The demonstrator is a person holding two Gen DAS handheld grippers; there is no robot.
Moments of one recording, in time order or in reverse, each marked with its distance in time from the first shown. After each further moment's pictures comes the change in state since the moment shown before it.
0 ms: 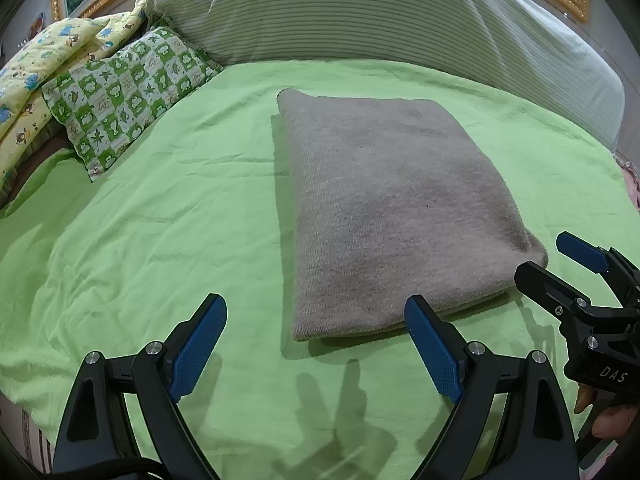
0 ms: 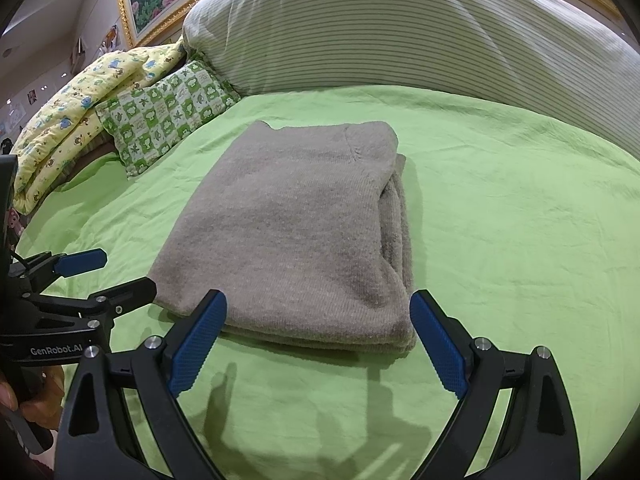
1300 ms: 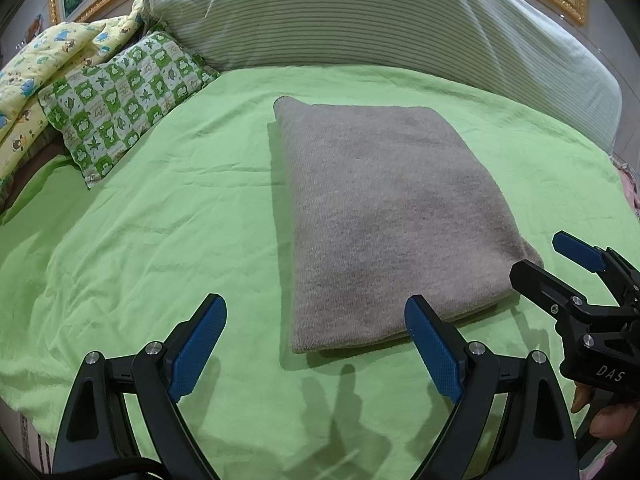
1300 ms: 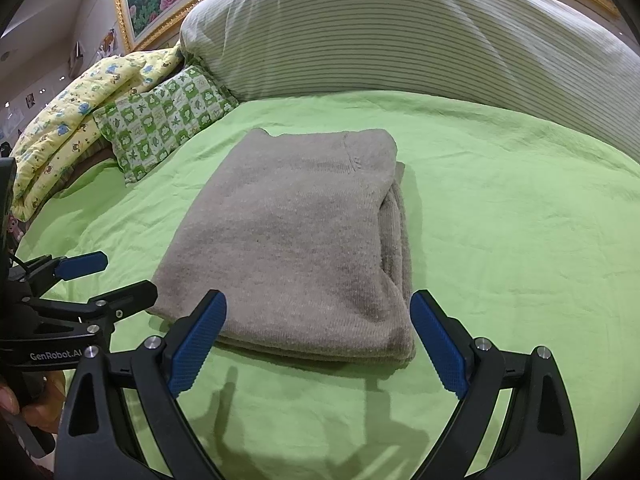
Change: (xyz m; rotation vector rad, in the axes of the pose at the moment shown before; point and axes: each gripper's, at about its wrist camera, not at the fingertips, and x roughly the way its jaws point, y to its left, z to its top) left arm -0.001 0.000 0.007 0.006 -0.013 -0.013; right arm 0.002 -0.002 0.010 0.001 -0.011 0.001
